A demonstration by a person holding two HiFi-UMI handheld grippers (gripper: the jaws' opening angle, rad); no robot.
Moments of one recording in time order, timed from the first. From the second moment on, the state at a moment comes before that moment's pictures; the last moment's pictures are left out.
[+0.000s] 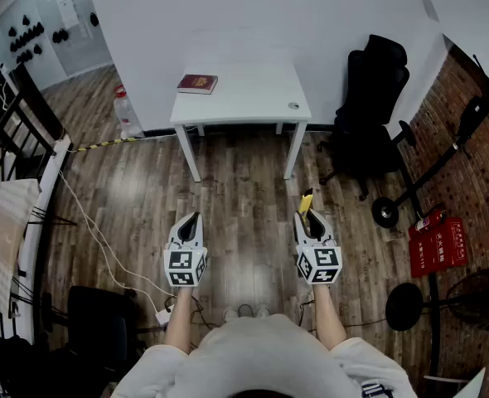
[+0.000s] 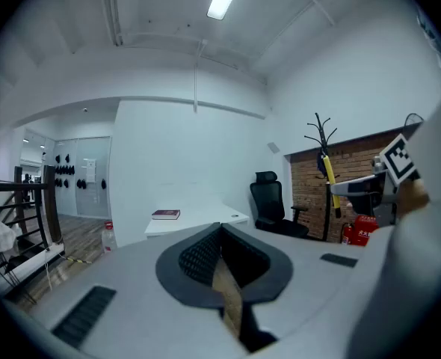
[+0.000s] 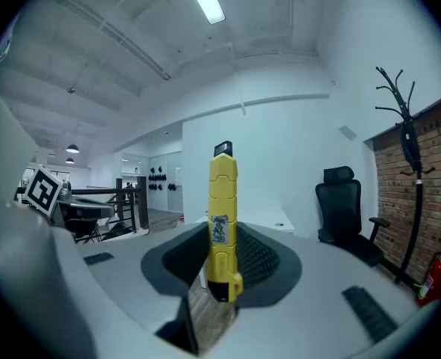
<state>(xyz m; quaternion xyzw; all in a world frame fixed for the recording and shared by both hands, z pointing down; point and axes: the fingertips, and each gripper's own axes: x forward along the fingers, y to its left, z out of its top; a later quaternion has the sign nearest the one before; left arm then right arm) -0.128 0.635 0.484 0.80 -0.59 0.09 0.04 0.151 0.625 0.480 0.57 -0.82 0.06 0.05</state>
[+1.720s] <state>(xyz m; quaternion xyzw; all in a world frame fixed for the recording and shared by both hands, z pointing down) -0.082 0.476 0.526 0.80 -0.59 0.10 0.05 0.174 0.468 0.520 0.54 -0.84 0.07 0.07</state>
